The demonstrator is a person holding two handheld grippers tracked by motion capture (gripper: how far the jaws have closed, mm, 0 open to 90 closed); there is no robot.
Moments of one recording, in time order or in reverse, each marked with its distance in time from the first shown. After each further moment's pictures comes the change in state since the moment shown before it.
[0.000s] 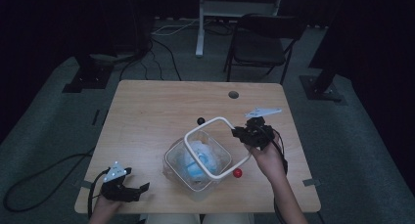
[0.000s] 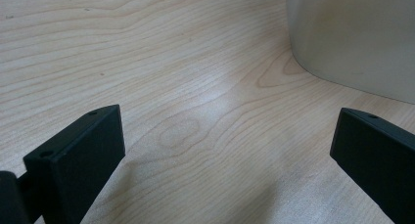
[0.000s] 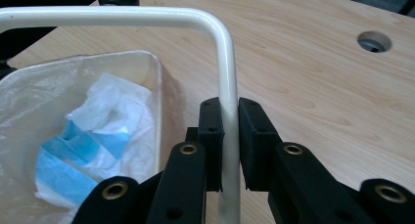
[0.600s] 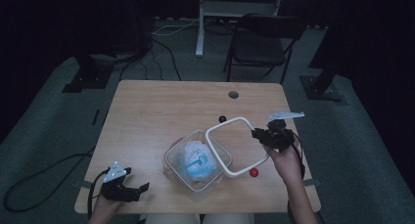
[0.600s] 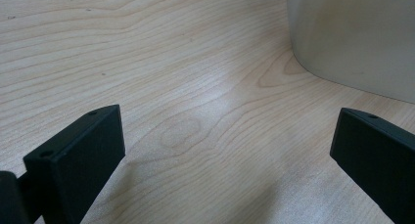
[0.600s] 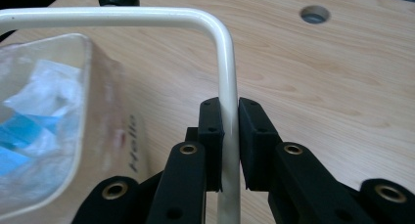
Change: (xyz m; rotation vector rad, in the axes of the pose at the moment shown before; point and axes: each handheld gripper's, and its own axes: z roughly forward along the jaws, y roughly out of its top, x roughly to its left) left arm 0.000 0.000 0.000 0.002 0.002 0.004; right arm -0.044 -0.029 -0.024 -0.006 -0.087 0.106
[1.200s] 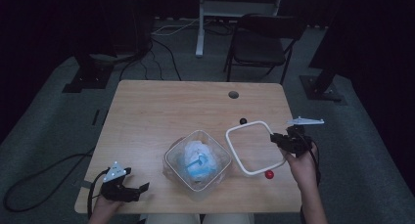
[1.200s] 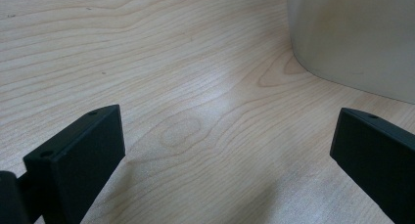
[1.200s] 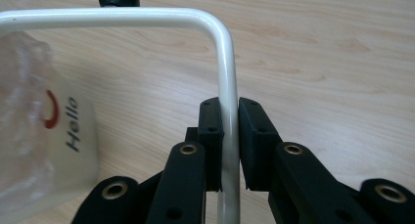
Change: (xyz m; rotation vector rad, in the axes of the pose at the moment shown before) left arm 0.000 0.000 0.000 0.001 -0.002 -0.003; right arm -0.043 -0.031 -0.012 0.017 -0.086 0.088
